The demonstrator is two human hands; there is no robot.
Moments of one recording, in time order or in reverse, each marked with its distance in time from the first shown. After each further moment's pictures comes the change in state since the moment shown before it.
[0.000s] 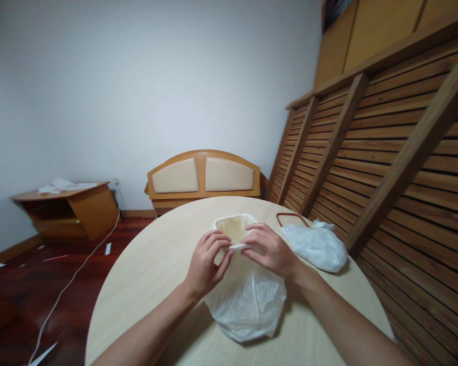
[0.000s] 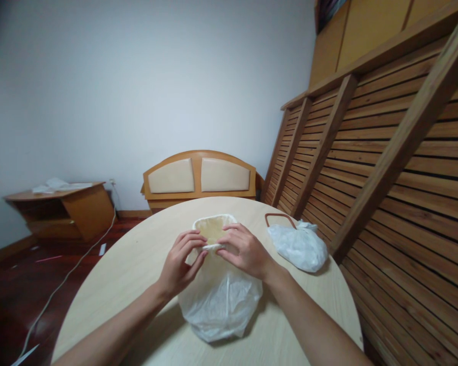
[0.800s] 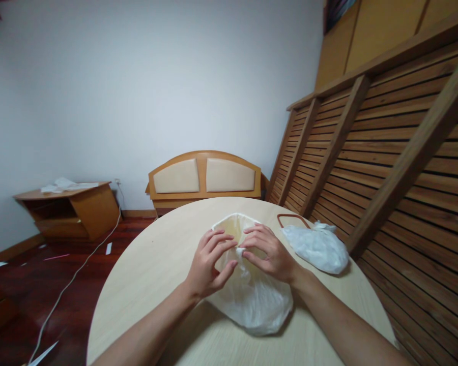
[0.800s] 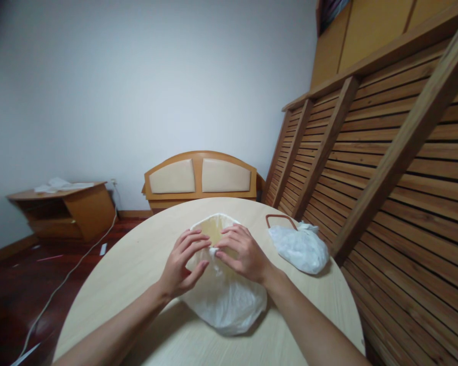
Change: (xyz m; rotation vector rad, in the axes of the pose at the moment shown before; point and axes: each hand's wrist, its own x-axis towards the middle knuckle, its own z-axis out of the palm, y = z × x) left_hand -0.001 0.001 -0.007 0.037 -0.049 0.060; right_hand 0.002 -0.009 0.004 -0.040 0.015 -0.019
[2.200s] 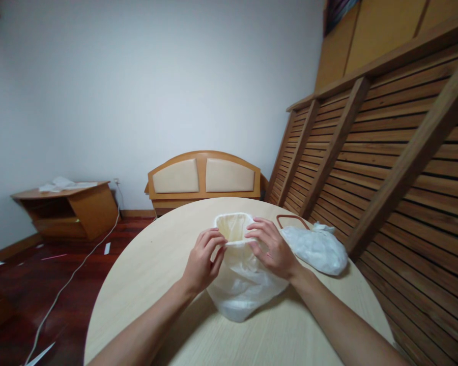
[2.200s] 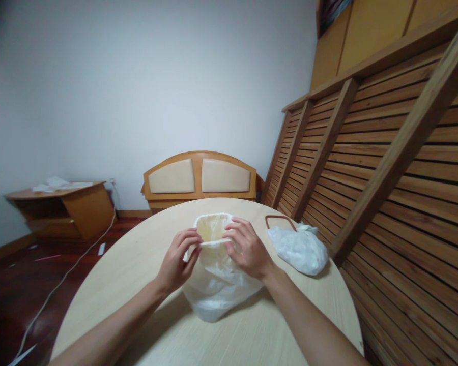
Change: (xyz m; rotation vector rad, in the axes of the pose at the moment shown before) left_hand -0.002 -0.016 0.004 -0.003 0.076 -0.063; right_hand -0.005 0.009 -0.001 -0.117 0.075 0.118
